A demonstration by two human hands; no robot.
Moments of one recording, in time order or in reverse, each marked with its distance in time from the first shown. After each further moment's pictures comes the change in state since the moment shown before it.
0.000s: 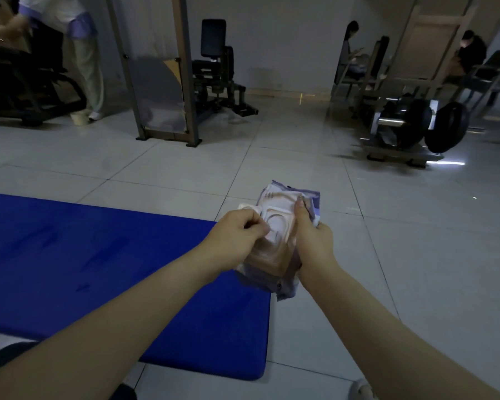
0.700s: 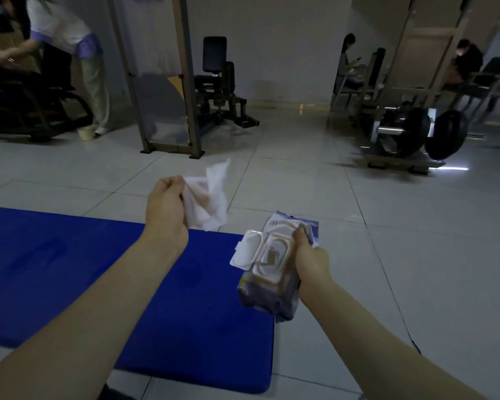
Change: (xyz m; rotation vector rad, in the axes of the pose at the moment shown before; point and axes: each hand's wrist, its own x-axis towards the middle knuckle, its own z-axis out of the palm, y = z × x) left_hand 0.023 -0.005 -0.077 -0.786 0.644 -0.078; right_hand 0.012 0.021 -0.001 -0.051 0.028 0.111
